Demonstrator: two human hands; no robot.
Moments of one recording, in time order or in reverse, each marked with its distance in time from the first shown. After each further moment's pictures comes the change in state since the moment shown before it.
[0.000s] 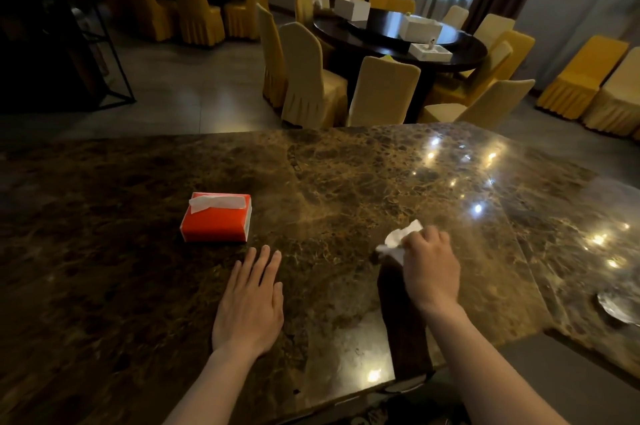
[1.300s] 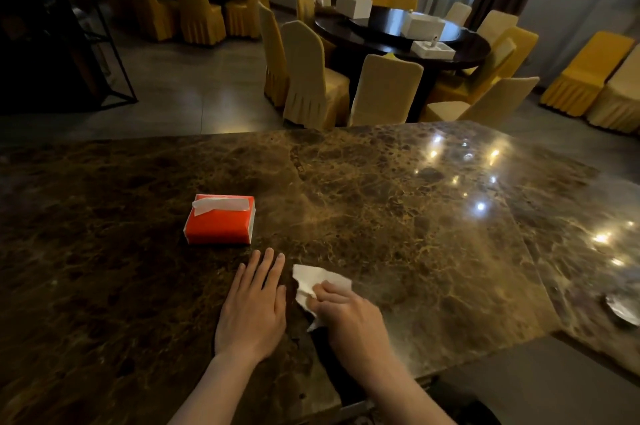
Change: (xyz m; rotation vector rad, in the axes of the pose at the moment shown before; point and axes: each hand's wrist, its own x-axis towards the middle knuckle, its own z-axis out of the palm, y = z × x) left_hand 0.003 -0.008 0.007 0.005 0.000 0.024; right_hand -0.087 -0.084 0.024 0.306 -0.234 -0.531
